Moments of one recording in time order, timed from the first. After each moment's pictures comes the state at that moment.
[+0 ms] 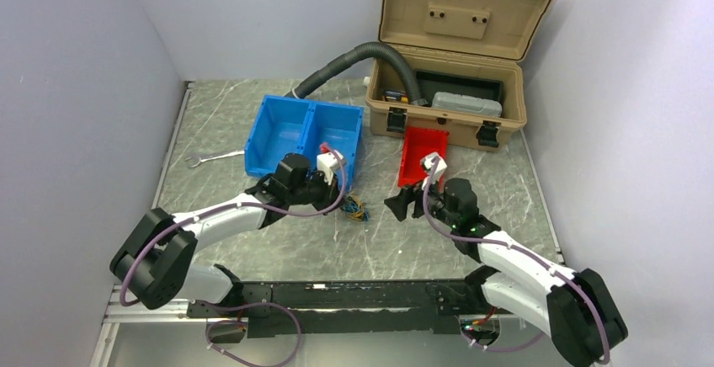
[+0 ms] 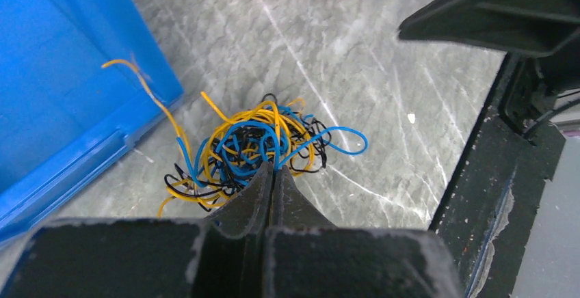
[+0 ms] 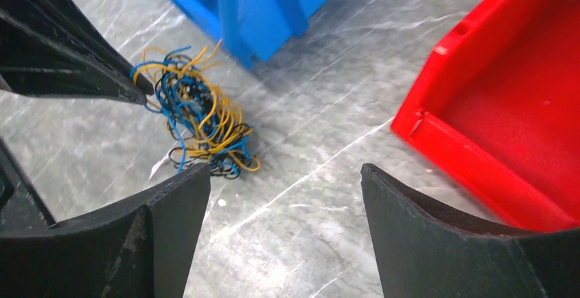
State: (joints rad) left arm -0.66 1.36 0.65 0.15 0.43 -0.15; right arm 0.49 0.92 0.27 0.35 -0.24 0.25
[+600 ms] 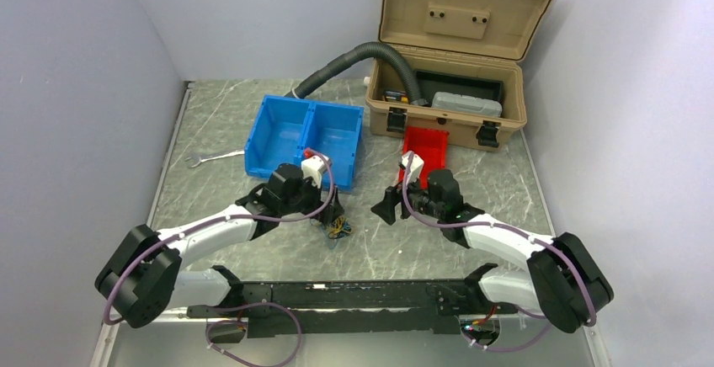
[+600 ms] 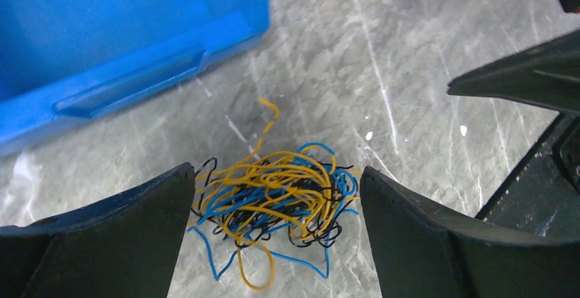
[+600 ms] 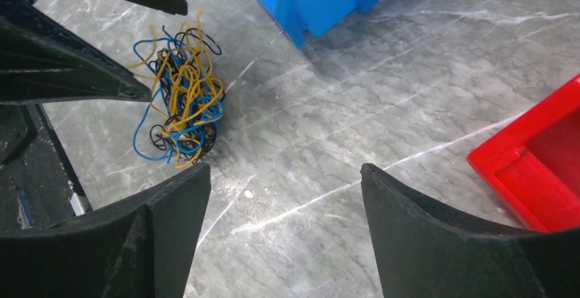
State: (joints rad) left arm -0.67 1.23 0.55 0.11 0.22 -0.25; right arm 0.54 1.16 0.37 0.37 -0.41 0.18
